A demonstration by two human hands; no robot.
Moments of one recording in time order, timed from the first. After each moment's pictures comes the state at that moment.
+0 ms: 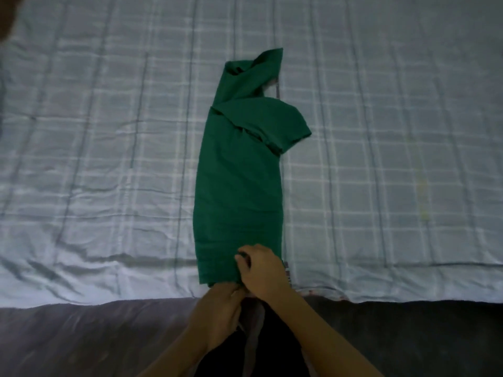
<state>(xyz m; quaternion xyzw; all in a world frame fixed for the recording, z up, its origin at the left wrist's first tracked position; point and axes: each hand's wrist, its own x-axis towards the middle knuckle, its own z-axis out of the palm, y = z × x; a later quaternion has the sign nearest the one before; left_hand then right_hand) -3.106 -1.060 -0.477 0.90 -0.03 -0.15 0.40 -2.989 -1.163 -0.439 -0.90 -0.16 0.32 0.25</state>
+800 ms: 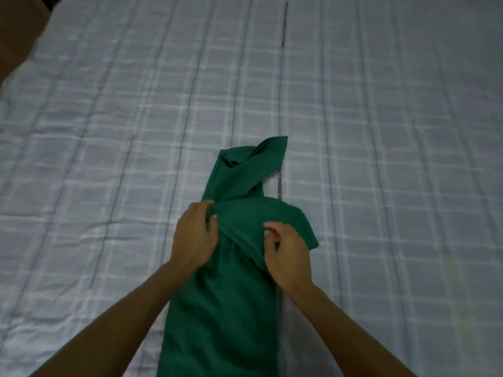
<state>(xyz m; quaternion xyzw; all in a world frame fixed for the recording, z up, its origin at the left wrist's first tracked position) -2.731 -0.923 -0.458 0.90 0.24 0.04 0.36 -2.688 -1.105 -0.451 -0.90 -0.08 0.16 0.40</state>
